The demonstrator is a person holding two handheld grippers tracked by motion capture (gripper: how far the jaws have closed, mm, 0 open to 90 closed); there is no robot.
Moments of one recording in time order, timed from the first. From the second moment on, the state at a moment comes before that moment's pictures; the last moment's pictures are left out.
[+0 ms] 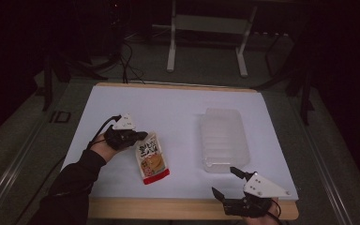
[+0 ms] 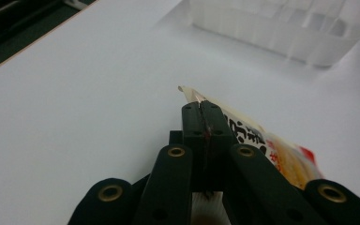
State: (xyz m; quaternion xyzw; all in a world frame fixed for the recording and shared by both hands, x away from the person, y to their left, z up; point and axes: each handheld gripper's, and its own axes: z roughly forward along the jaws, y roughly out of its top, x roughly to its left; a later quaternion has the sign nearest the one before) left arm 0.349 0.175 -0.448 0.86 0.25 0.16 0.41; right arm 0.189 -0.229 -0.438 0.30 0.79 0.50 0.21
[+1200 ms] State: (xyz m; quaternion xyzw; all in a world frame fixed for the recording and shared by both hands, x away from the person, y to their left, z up) left arm 0.299 0.137 -0.388 0.86 0.14 0.15 0.46; right arm 0.202 -0.244 -0.418 0.29 0.79 0.50 0.20
